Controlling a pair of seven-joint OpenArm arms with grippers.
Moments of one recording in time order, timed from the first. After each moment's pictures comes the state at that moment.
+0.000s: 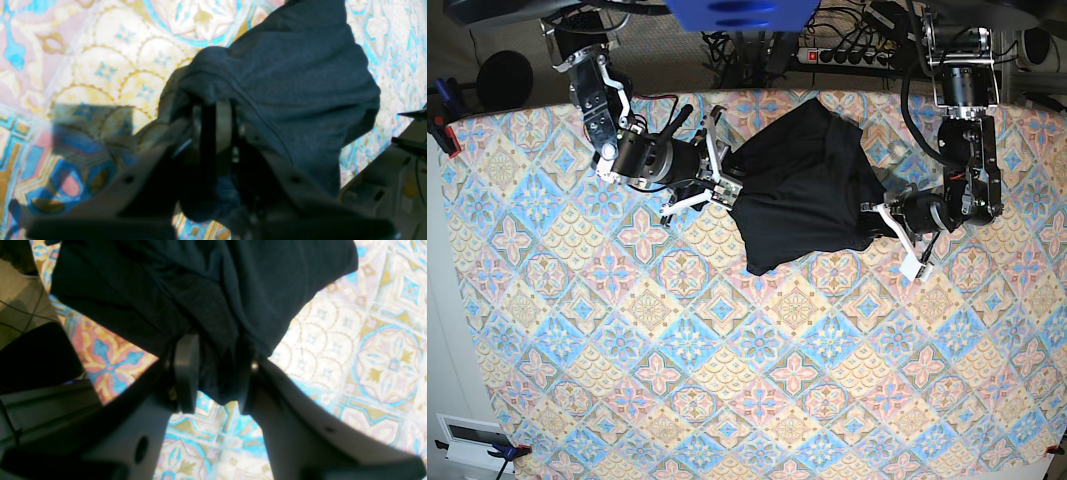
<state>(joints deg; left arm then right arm) -4.7 -19.4 -7.3 82.7 -49.0 -23.2 67.6 -5.0 13.6 -18.6 109.0 15.6 42.7 -57.5</state>
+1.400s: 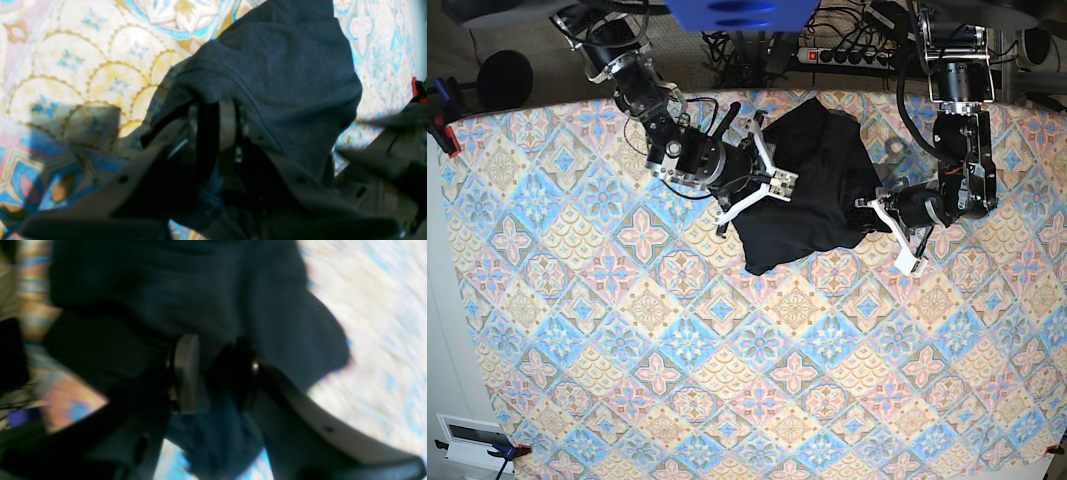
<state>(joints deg) -3.5 -18.3 -7.3 82.7 -51.0 -23.2 67.6 -1.1 8.7 -30.2 101.6 -5.1 41.7 -41.6</state>
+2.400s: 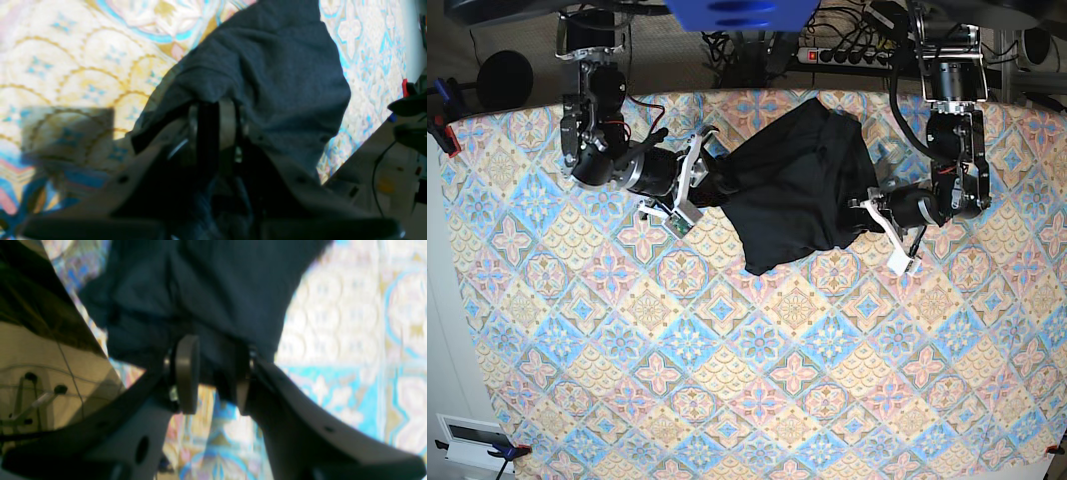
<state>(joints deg) -3.5 -16.7 -7.2 82.5 -51.0 -23.2 67.3 -7.1 6.9 -3.1 105.0 36.9 41.7 -64.4</state>
